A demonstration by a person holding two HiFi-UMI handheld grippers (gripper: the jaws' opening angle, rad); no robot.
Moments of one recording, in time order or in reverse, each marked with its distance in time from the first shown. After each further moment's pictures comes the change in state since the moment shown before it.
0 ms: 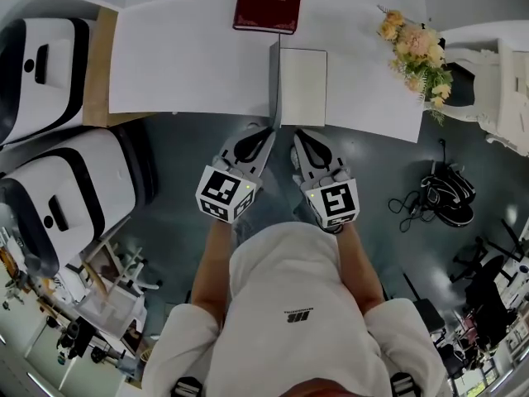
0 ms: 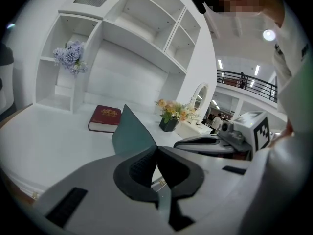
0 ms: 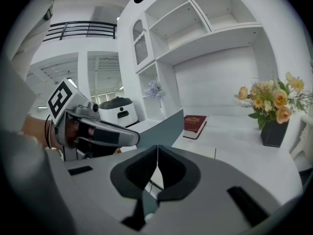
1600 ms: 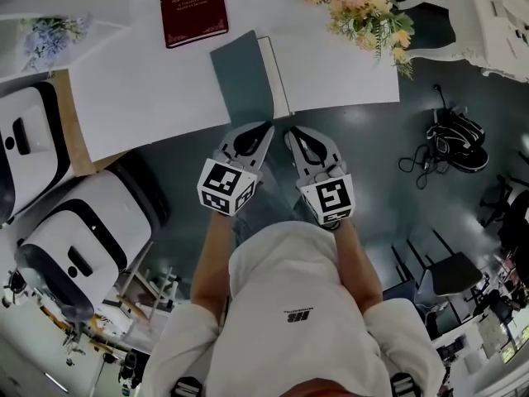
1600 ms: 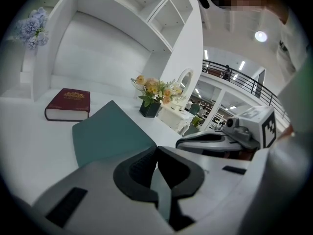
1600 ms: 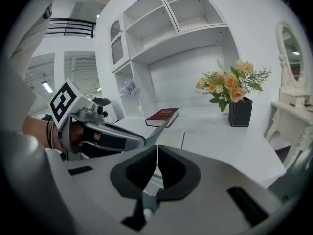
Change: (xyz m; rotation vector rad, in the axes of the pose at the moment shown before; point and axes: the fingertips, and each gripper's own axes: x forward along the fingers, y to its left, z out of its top) left arm 0.084 -0.054 -0.033 0.078 0.173 -0.214; right arm -0.046 -0.061 -0.050 0.151 0.022 -0.219
